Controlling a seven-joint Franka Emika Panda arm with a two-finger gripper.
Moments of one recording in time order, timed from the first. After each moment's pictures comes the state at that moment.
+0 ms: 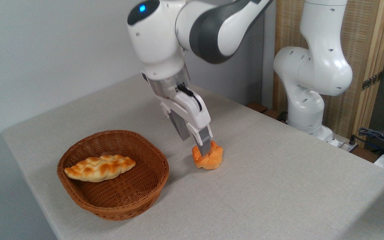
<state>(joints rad) -0.11 -0.17 0.02 -2.17 -0.06 1.79 0.80</state>
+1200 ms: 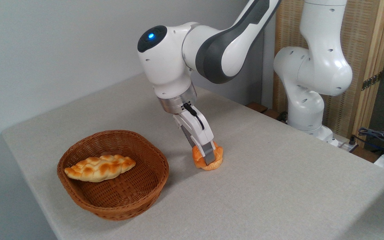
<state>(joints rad) -0.11 -0.16 0.01 -2.28 -0.06 1.88 0.91</state>
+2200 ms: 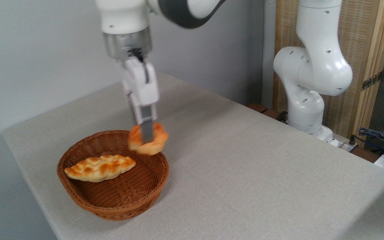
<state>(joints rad) -0.10 -0.01 0.00 -1.80 -0.06 1.88 0.95</state>
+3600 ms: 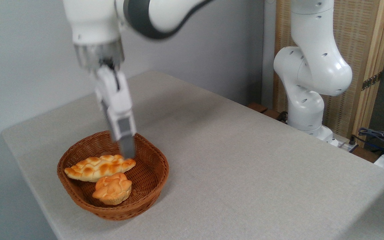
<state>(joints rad) -0.11 0.10 -0.02 -1.64 0.01 1.80 0.85</state>
